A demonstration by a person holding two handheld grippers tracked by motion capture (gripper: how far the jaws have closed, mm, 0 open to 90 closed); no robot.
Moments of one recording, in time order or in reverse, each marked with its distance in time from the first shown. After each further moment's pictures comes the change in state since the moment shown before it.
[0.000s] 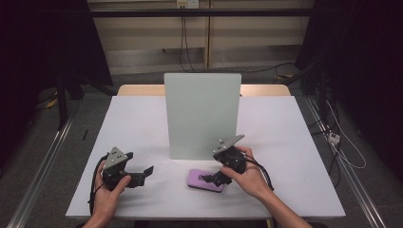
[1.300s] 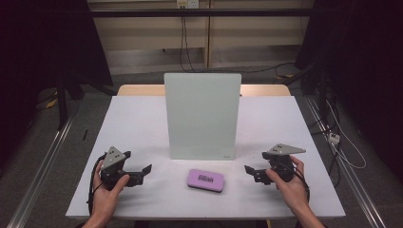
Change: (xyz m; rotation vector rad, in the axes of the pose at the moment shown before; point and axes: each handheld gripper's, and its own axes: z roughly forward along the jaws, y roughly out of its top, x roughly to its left) left arm 0.002 0.001 -0.003 -0.018 0.029 -0.008; right arm -0.033 -0.097 -0.079 -0.206 -0.378 0.284
